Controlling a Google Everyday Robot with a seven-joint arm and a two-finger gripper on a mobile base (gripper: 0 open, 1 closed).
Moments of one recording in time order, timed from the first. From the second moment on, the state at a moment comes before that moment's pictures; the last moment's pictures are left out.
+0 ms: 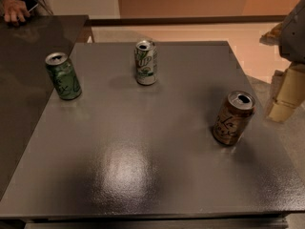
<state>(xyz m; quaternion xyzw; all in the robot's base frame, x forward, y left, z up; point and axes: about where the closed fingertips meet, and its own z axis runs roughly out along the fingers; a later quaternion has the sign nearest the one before) 0.438 -0.217 0.976 -0.60 0.78 -0.03 0.16</state>
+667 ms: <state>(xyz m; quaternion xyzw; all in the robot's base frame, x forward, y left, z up) 0.441 -0.215 0.966 -0.60 0.78 -0.03 0.17</state>
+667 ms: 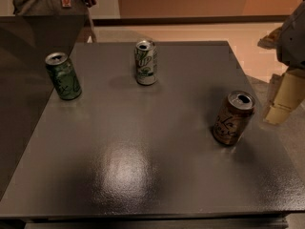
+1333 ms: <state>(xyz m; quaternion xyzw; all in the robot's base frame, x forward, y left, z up) 0.444 -0.205 0.926 -0.61 0.77 0.03 0.18</state>
